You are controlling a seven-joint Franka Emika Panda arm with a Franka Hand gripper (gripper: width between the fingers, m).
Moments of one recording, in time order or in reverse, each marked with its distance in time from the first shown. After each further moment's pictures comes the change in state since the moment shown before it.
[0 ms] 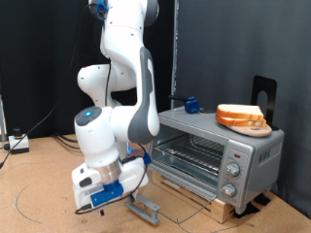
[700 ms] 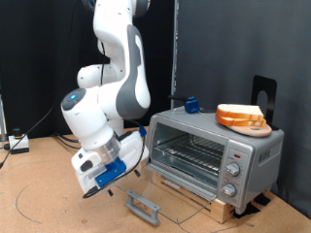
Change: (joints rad) arm -0.021 -0.151 -0.032 -0.002 0.021 -0.273 -0.130
